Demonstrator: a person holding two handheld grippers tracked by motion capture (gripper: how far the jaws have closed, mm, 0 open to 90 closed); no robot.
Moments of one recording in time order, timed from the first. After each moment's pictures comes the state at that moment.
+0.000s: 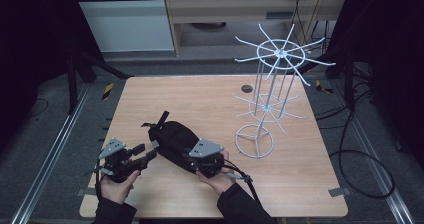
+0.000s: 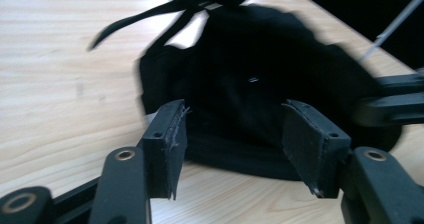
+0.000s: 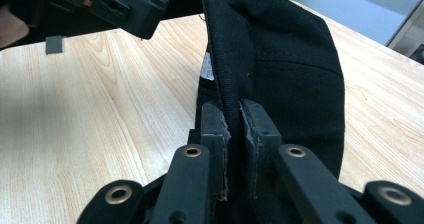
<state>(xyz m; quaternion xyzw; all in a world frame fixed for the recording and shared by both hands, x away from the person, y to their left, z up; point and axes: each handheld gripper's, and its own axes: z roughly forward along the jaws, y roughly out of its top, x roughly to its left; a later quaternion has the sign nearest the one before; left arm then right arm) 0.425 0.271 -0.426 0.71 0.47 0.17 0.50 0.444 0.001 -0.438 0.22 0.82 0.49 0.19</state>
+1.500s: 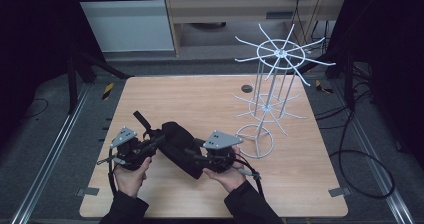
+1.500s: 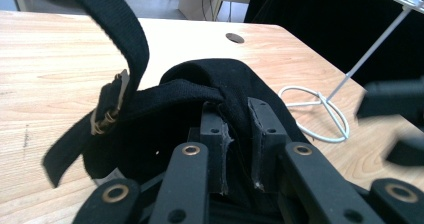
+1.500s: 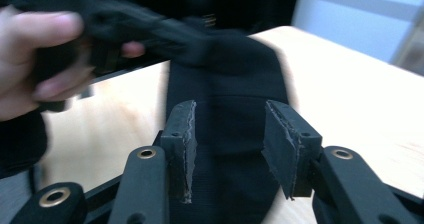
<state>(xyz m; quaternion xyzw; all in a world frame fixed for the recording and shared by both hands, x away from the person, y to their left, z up) 0.444 0.244 -0.408 0.69 0.46 0.17 0.53 0.445 -0.032 -0.406 0.26 0.78 0.54 0.17</state>
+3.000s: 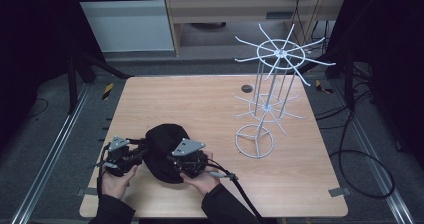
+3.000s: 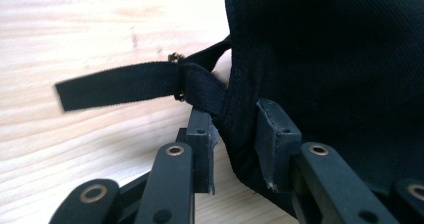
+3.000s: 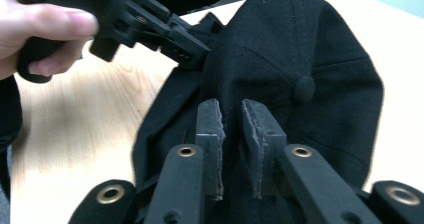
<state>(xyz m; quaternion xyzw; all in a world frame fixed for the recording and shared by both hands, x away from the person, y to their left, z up) 0.457 0.292 -0.461 0.74 0.52 0.19 0.38 0.448 0.046 -0.443 0.23 0.83 0.48 0.15</state>
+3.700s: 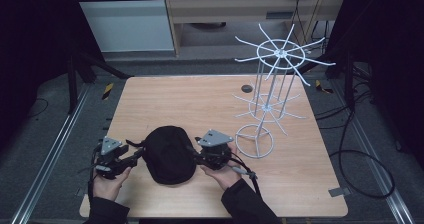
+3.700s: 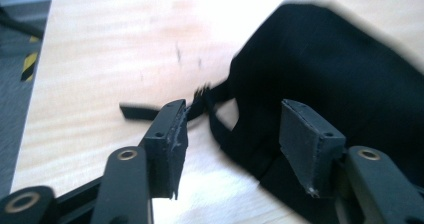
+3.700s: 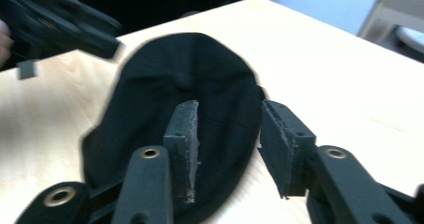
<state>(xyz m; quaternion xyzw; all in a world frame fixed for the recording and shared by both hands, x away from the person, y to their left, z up) 0.438 0.300 -0.431 0.72 0.51 0.26 0.39 0.456 -0.023 -0.422 0.29 0.80 0.49 0.20</state>
